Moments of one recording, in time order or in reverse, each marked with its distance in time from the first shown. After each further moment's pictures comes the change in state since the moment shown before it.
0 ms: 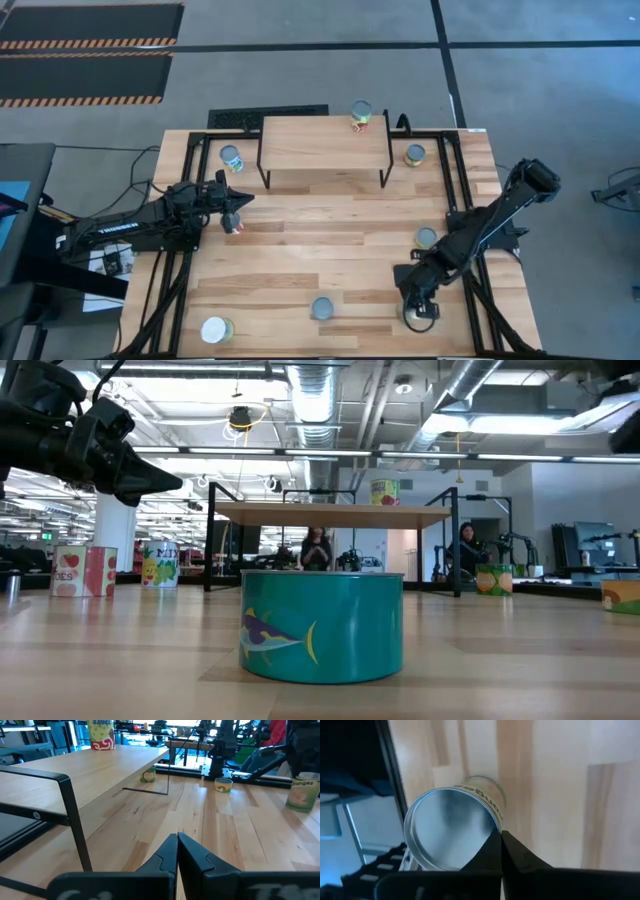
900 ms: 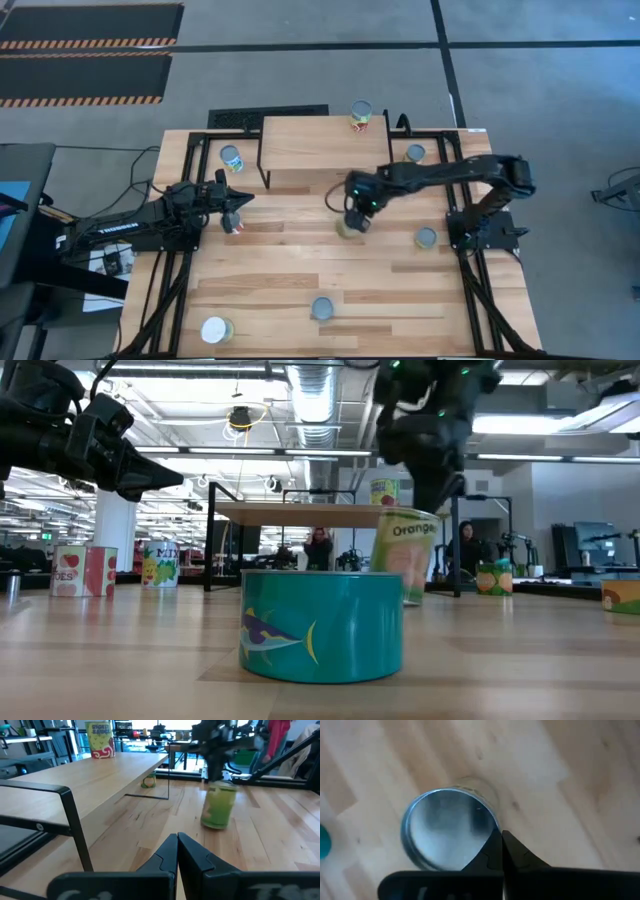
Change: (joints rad) left arm 0.000 0.000 0.000 0.024 0.000 0.039; right arm -0.759 0.184 0.186 0.057 0.147 -0.347
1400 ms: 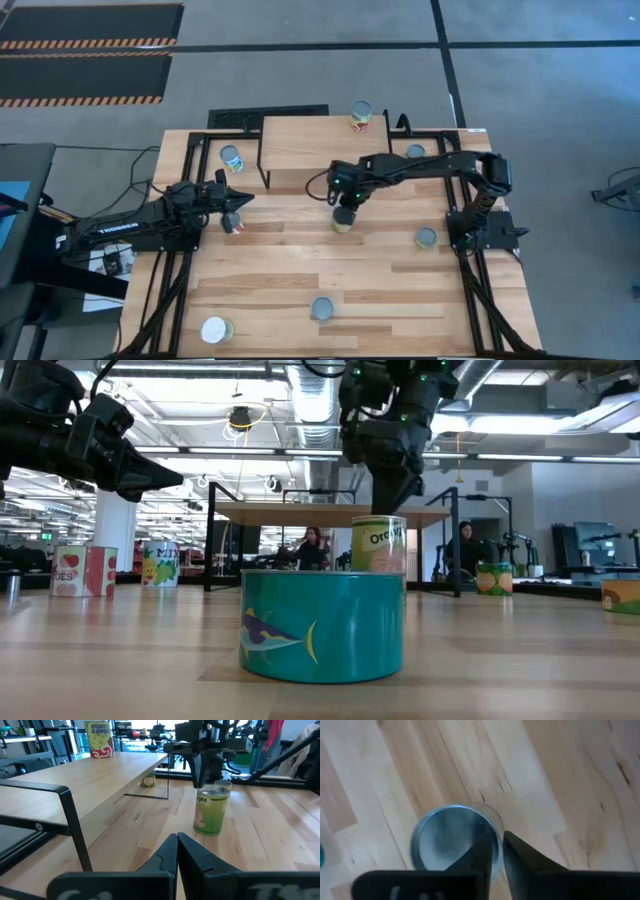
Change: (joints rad) left arm 0.000 0.002 0.000 0.000 0.003 -0.002; right arm -0.051 0.164 0.206 -0.036 -0.011 -0.169
